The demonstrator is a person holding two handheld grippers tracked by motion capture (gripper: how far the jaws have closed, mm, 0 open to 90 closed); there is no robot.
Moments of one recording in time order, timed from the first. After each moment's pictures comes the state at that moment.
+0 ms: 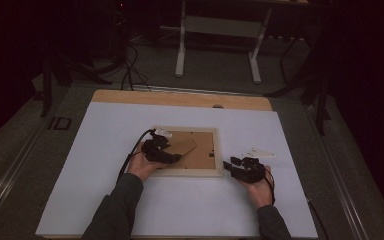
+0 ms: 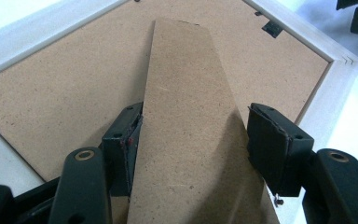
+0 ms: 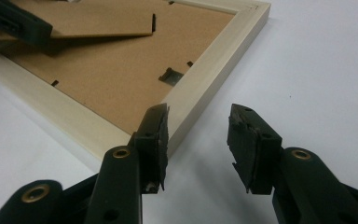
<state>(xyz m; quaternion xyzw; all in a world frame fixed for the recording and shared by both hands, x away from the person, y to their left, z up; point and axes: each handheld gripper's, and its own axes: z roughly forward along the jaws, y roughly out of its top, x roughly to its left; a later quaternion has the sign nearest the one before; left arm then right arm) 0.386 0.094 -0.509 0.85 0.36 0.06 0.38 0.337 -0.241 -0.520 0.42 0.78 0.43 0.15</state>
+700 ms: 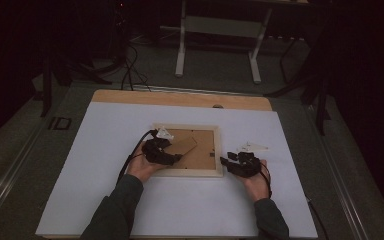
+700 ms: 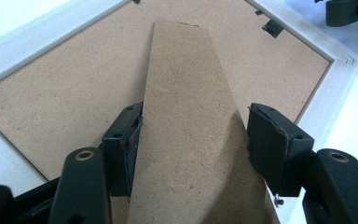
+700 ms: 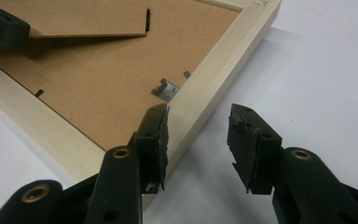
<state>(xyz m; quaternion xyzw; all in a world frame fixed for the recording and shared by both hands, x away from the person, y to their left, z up) 0.375 0.089 -0.499 0.86 0.34 0.10 0.37 0.353 -0.229 -0.516 0.41 0.80 0.41 0.16</state>
